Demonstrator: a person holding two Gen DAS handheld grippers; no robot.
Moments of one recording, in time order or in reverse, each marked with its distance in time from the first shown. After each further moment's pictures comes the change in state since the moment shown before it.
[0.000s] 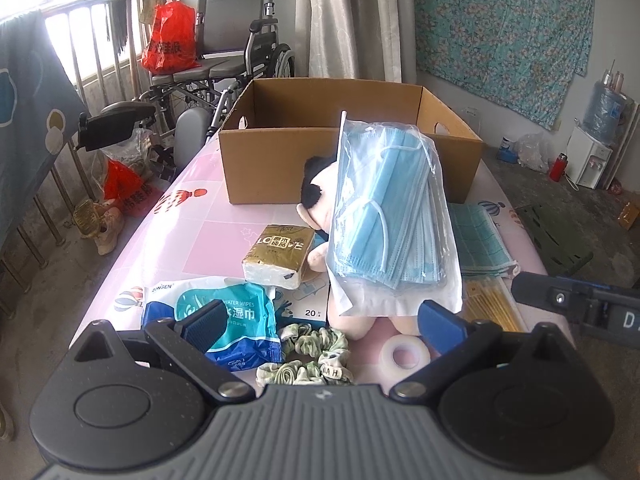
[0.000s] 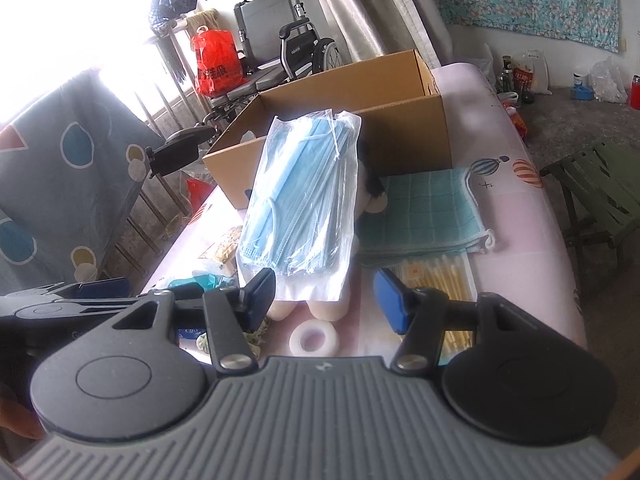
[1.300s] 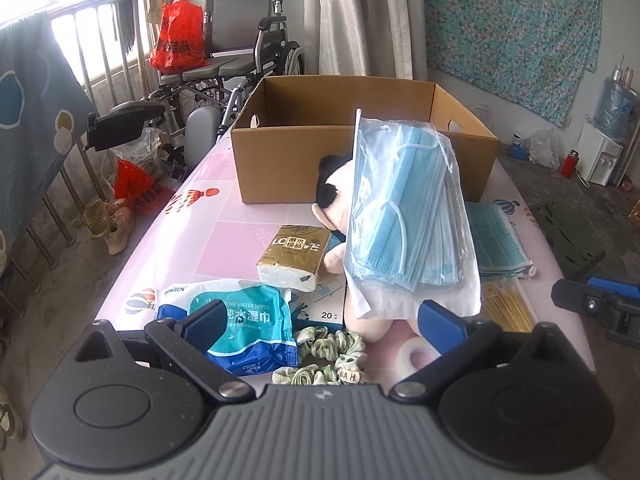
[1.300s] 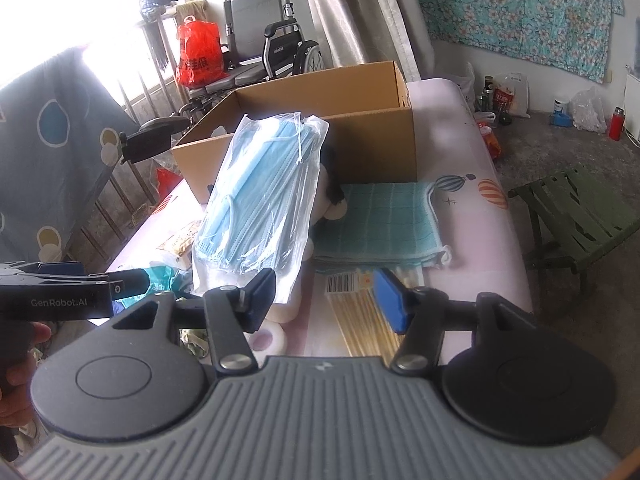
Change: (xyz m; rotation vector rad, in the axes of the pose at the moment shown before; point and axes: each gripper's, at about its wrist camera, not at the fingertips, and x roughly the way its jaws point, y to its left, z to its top) left arm 0.005 0.005 0.004 0.001 0.013 0.035; right arm 0.000 -0.013 0.002 -0.070 -0.008 -0.096
